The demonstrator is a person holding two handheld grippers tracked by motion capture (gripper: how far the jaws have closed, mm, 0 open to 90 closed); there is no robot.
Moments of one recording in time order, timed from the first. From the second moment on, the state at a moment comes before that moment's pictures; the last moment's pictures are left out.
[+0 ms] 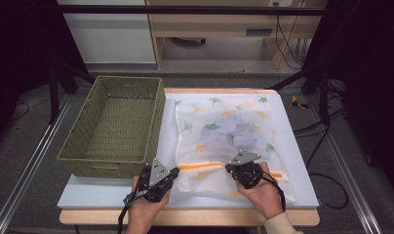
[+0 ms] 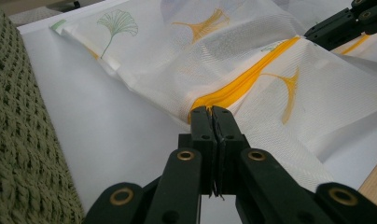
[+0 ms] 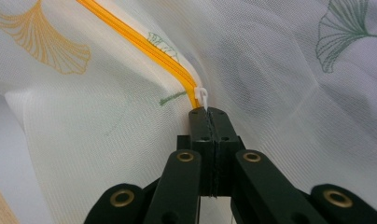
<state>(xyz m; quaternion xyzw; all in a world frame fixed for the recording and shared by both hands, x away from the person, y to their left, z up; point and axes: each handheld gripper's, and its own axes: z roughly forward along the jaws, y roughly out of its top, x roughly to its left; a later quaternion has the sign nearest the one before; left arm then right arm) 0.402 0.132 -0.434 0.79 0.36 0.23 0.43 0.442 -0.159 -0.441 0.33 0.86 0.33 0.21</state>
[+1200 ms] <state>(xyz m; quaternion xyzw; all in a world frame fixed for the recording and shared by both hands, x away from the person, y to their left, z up) 0.399 0.131 -0.431 0.79 0.36 0.23 0.44 0.440 -0.178 -0.441 0.35 0.85 0.33 0.22</state>
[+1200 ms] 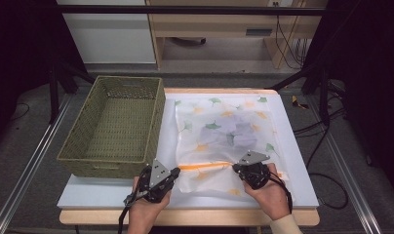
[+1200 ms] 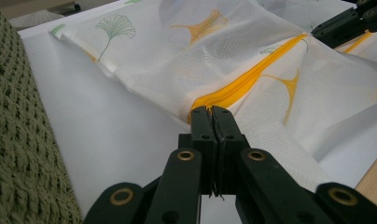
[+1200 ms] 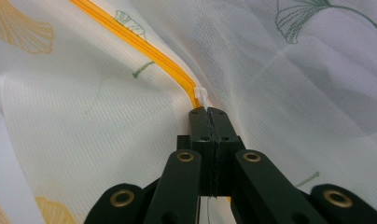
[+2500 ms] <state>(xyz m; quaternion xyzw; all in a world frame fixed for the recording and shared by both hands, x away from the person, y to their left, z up) 0.399 0.136 -0.430 0.79 0.36 0.23 0.43 0.440 -0.213 -0.445 0.39 0.84 0.30 0.23</state>
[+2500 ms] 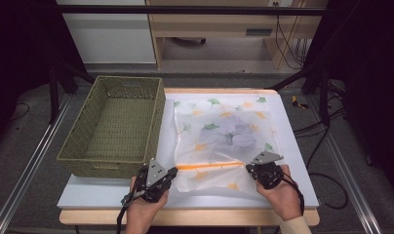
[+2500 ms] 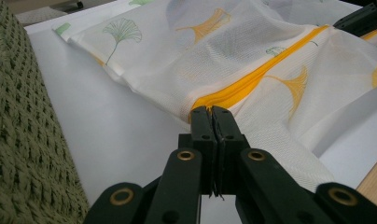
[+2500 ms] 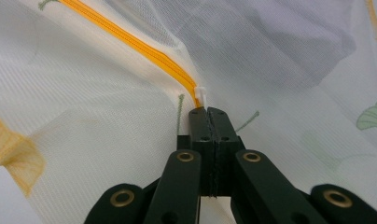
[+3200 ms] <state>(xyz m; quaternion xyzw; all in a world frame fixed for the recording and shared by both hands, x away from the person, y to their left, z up) 0.398 0.137 -0.433 0.79 0.37 0.23 0.43 0.436 -0.246 -0.449 0.42 0.83 0.29 0.23</state>
